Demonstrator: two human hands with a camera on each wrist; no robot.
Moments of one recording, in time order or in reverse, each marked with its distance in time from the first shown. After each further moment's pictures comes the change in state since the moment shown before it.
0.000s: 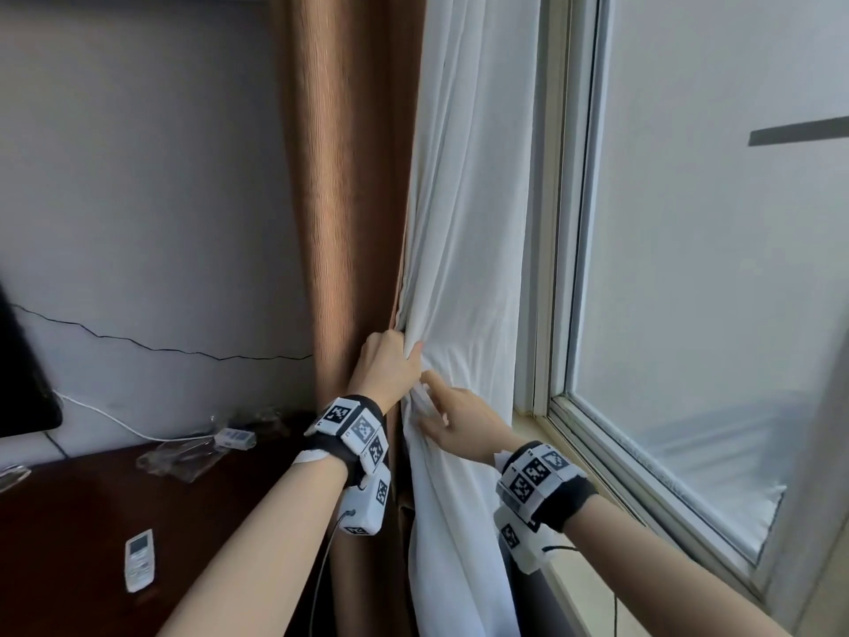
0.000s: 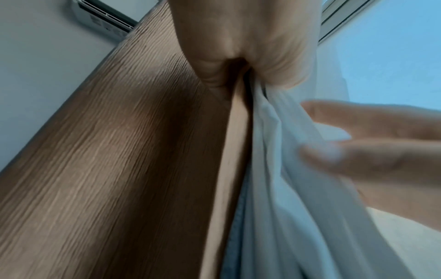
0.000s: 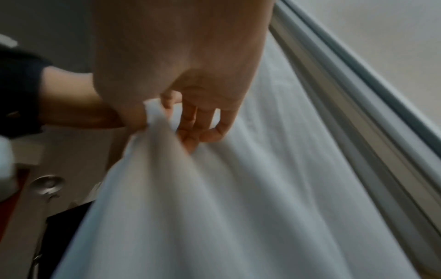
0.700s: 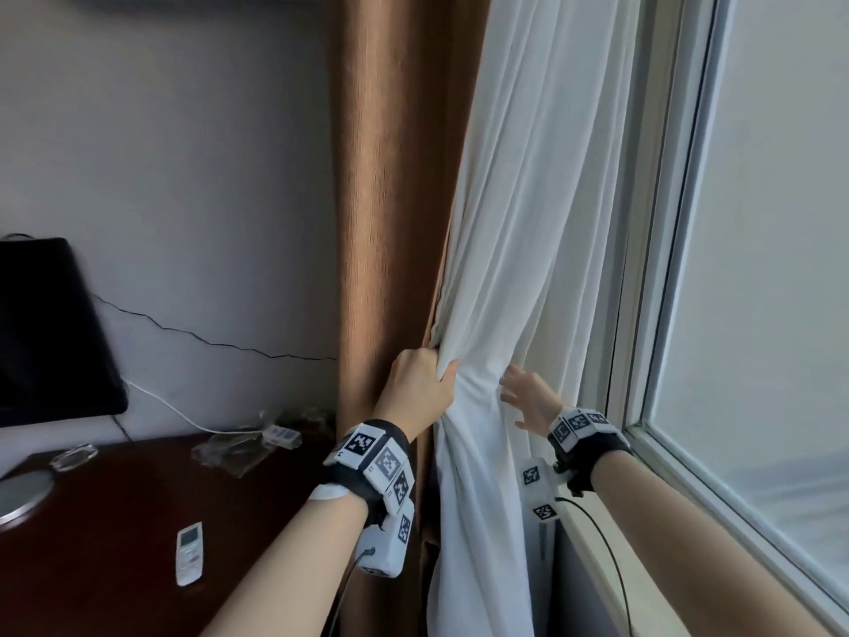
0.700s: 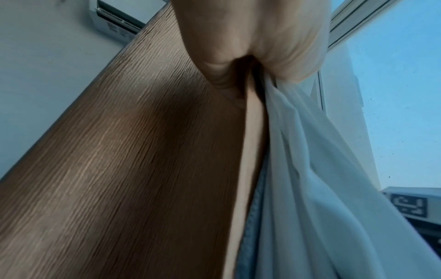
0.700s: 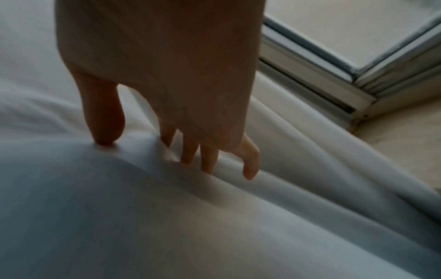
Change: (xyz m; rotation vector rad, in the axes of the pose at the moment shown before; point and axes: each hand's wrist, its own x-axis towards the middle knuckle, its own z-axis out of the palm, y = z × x) left_hand 0.017 -0.048 -0.021 -0.059 0.028 0.102; right_hand 0.095 0.075 0.012 1.066 -0.105 0.663
